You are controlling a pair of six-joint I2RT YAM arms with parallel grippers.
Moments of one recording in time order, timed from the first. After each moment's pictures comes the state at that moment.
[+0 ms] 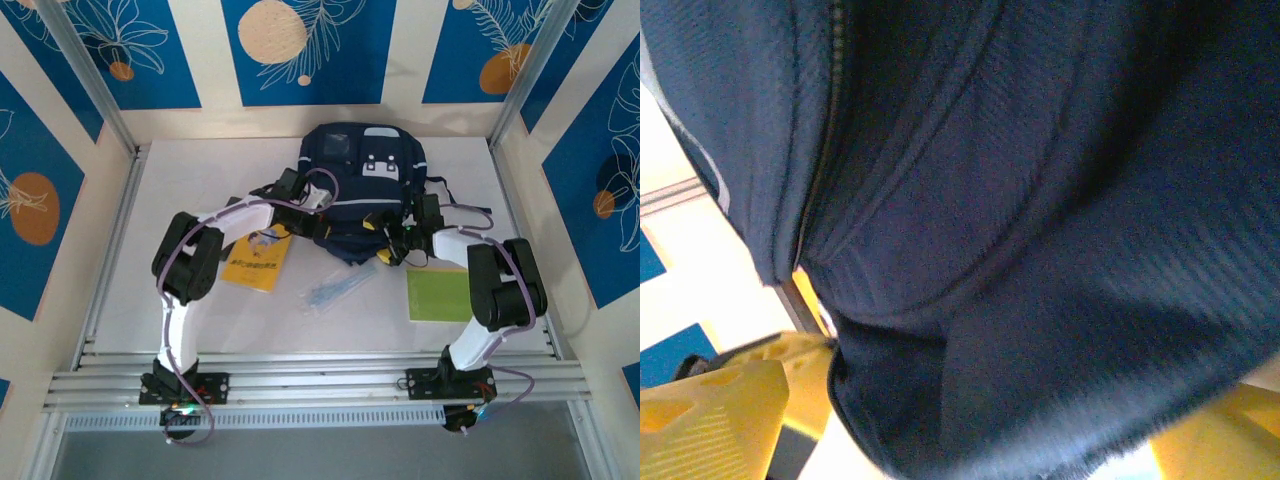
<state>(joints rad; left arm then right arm) -0.56 2.06 1.49 -0.44 0.50 -0.16 0.16 1.68 0.82 -0.06 -0.59 1.15</state>
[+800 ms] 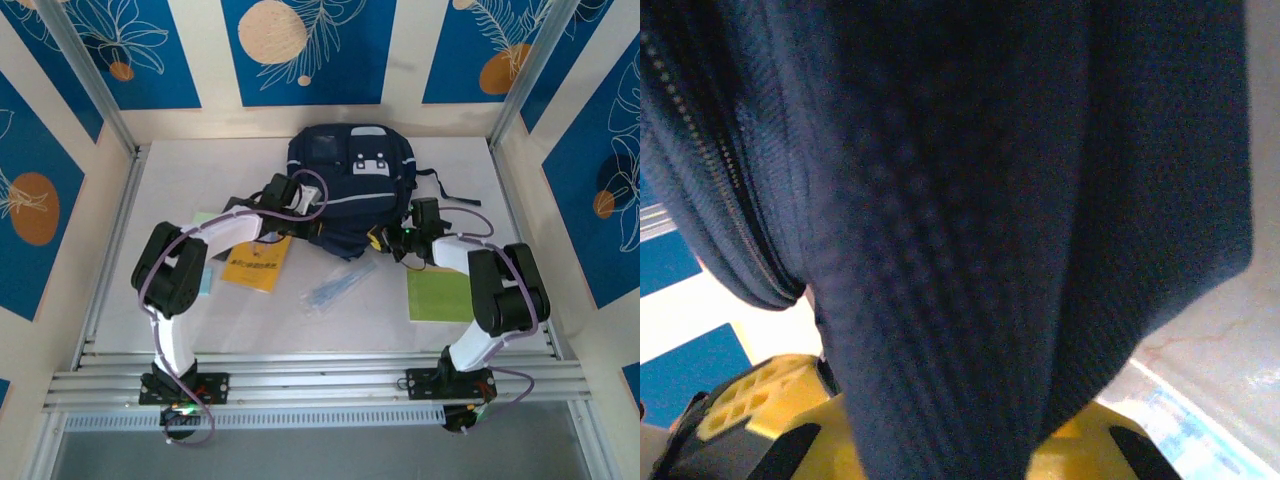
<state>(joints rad) -0.54 1.91 1.31 -0.29 0.33 -0.23 0.16 1.62 0.74 0.07 -0.58 1.19</state>
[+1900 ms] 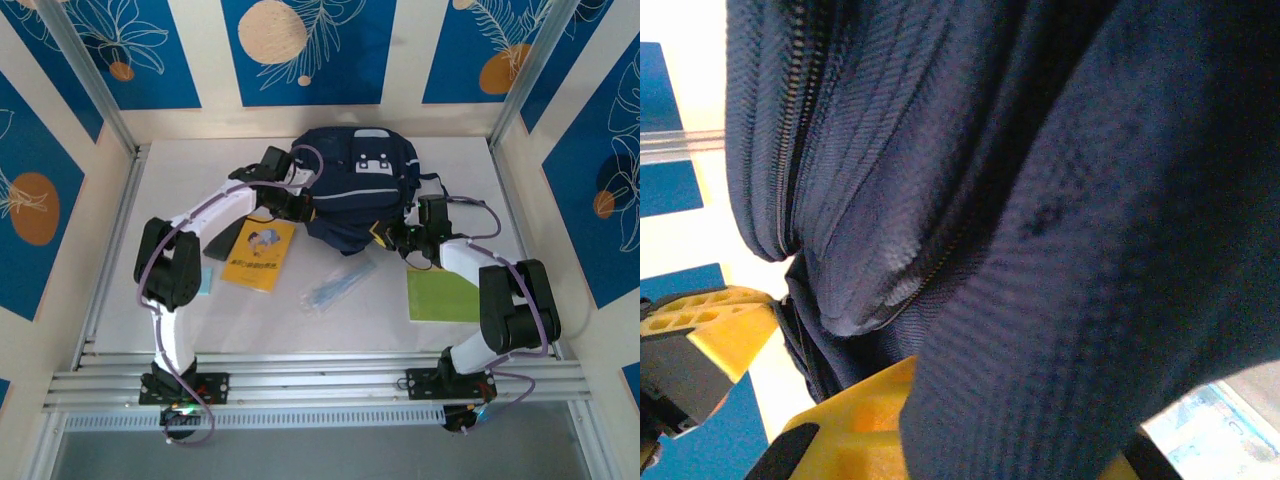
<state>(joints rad) -0.48 1.97 1.62 -0.70 0.40 -0.15 0.14 1.52 0.74 0.02 -0.61 0.99</state>
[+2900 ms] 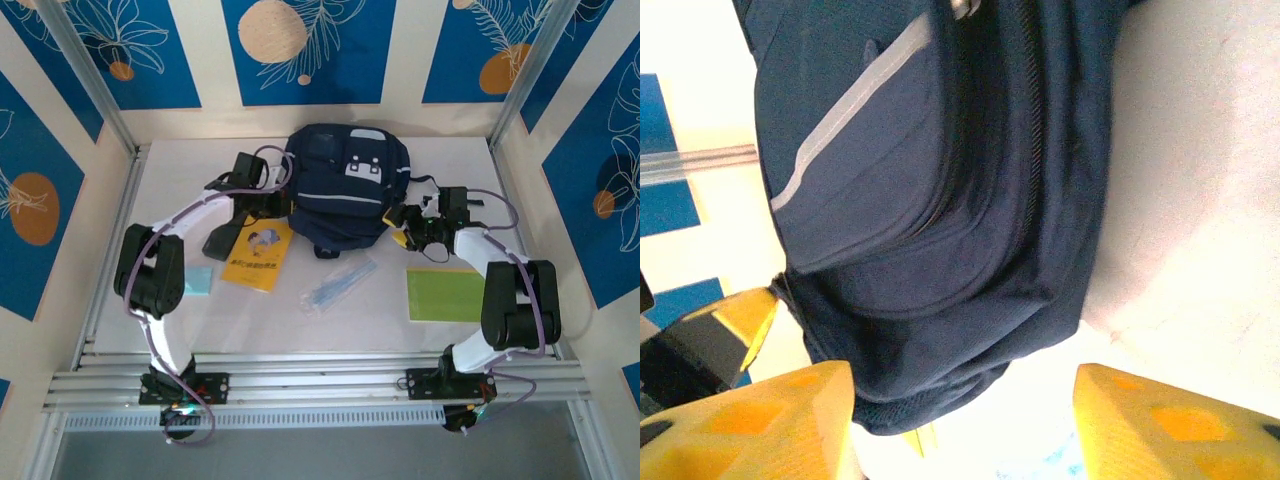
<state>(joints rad) -0.39 1.85 1.38 -0.42 0.40 -0.36 0.02 1.51 0.85 -0.20 -0.69 0.89</state>
